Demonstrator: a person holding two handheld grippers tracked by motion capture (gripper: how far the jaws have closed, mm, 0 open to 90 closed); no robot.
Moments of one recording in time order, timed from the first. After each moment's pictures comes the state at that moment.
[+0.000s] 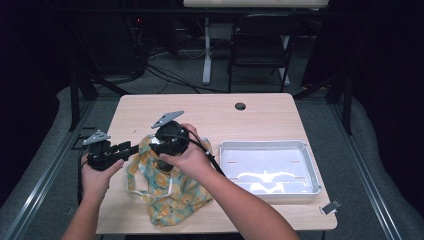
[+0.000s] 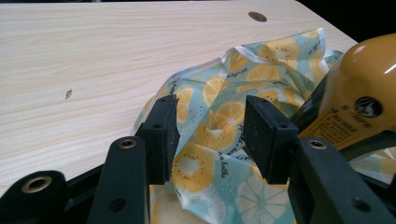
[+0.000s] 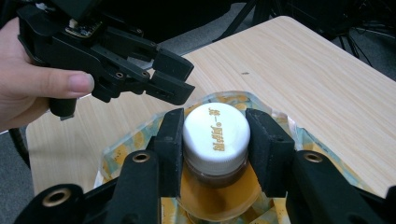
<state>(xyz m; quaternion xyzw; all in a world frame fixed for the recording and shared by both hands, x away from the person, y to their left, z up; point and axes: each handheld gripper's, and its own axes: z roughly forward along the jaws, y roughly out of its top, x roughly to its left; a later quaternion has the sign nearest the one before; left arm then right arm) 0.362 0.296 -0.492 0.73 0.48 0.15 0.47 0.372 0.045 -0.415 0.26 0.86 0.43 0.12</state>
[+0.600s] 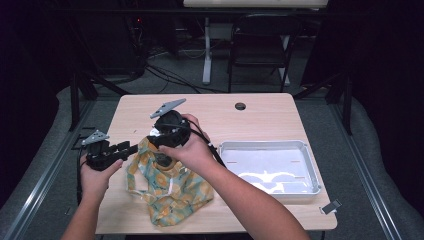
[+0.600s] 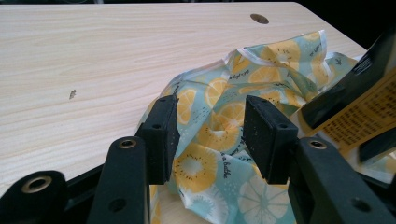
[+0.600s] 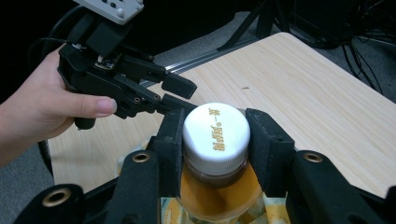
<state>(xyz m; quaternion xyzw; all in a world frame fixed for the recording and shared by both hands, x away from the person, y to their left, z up) 0.362 0.298 -0.491 0.73 0.48 0.15 0.47 0.371 0.038 -0.378 0.25 0.86 0.43 0.11</state>
